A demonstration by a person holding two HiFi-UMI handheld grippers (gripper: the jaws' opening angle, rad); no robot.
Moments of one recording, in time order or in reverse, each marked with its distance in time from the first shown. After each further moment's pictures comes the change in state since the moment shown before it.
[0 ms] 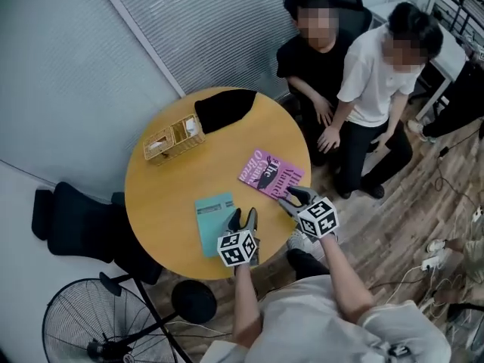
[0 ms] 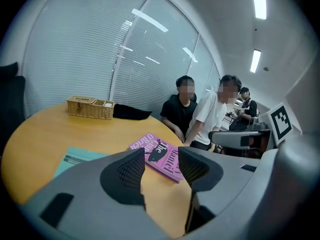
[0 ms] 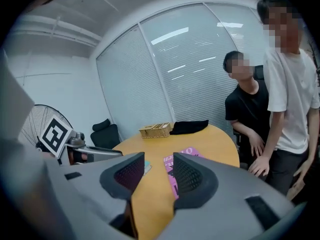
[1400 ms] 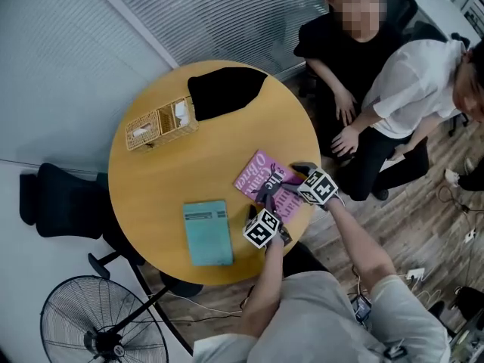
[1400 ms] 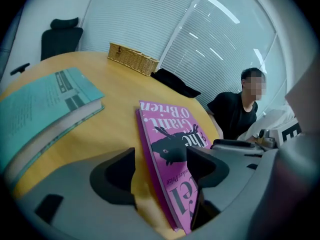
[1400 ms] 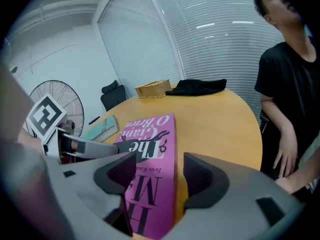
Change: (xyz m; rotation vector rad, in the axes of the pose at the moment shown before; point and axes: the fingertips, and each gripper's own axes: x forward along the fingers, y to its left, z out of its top) left arm 0.171 0.028 -0.086 -0.578 0.111 0.401; right arm 0.148 -0.151 -0.075 -0.183 0.448 0.229
